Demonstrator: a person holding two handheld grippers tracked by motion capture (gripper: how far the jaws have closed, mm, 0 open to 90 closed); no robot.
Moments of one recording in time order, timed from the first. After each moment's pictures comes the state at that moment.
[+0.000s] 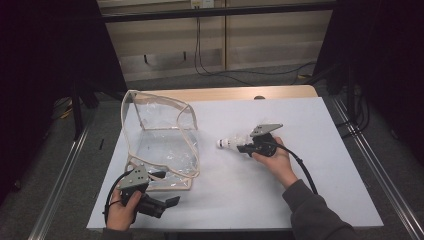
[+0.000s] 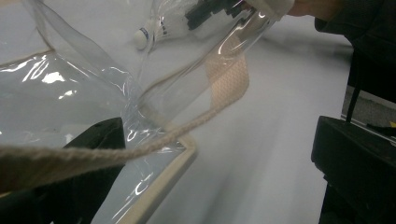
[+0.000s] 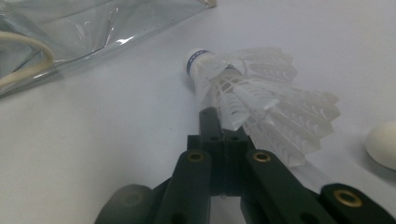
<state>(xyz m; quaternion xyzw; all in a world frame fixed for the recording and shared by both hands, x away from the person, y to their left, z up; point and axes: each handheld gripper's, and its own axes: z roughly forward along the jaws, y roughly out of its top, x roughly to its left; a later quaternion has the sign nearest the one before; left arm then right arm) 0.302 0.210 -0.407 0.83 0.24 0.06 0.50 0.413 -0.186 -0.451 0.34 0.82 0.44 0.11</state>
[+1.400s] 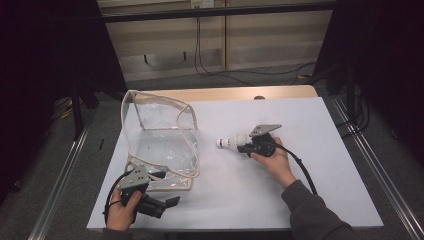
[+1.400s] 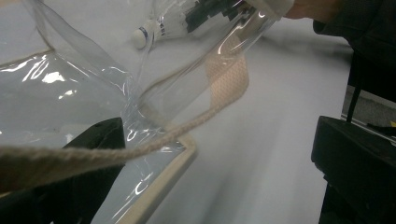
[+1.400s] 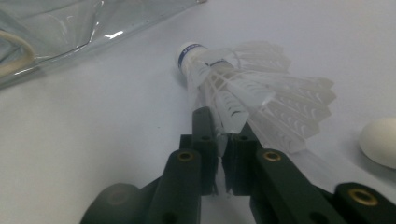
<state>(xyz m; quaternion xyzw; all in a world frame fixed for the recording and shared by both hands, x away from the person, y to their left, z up) 0.302 0.209 -0.407 0.83 0.24 0.06 0.50 0.416 -0.185 -0.456 0.35 0.82 0.43 0.12</state>
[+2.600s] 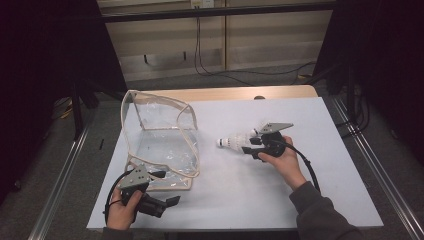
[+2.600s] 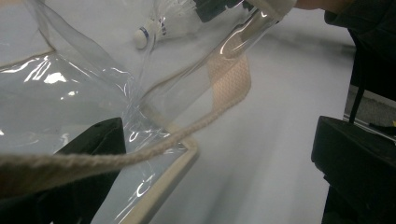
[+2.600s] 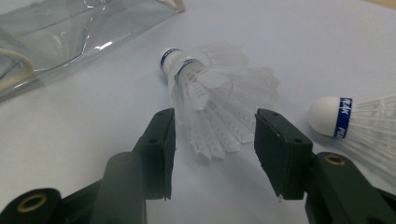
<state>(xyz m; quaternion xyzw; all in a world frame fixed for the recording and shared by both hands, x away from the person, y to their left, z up) 0.303 0.208 -0.407 0.83 0.24 0.06 0.50 0.407 -0.208 -0.443 0.38 0.80 0.43 0.13</state>
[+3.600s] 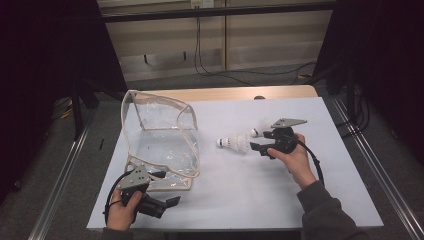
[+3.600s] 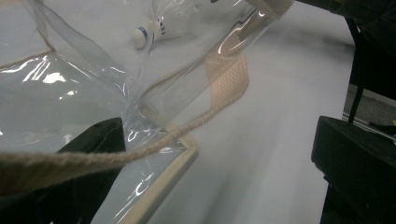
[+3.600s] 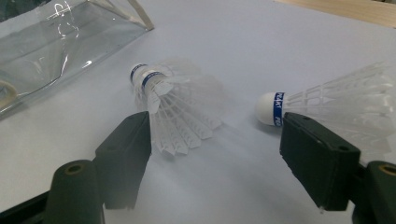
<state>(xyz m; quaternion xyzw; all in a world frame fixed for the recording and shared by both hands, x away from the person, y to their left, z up) 0.302 0.208 -0.407 0.83 0.24 0.06 0.50 0.406 -0.235 -0.430 0.43 0.77 0.44 0.15</state>
